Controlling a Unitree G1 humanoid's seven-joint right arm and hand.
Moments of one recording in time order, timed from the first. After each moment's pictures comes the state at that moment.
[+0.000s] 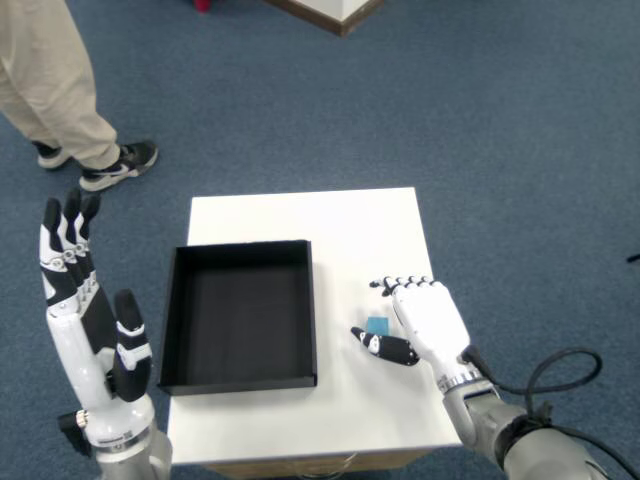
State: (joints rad) arm -0.63 -0.23 2.03 1.43 0.54 -0.40 -0.99
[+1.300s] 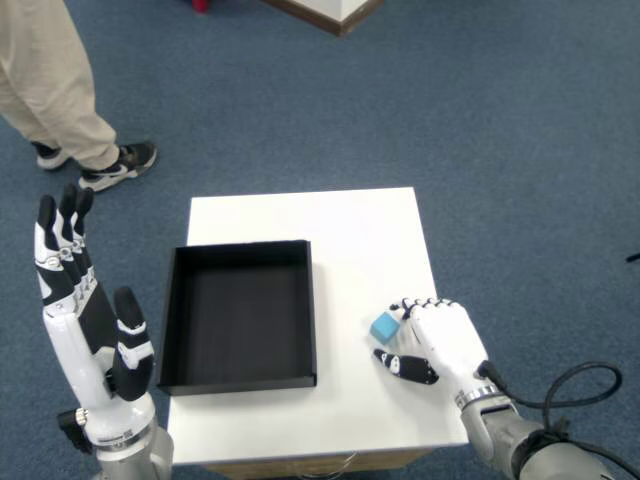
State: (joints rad) arm -0.57 -0.27 2.03 1.43 0.54 -0.38 -0.91
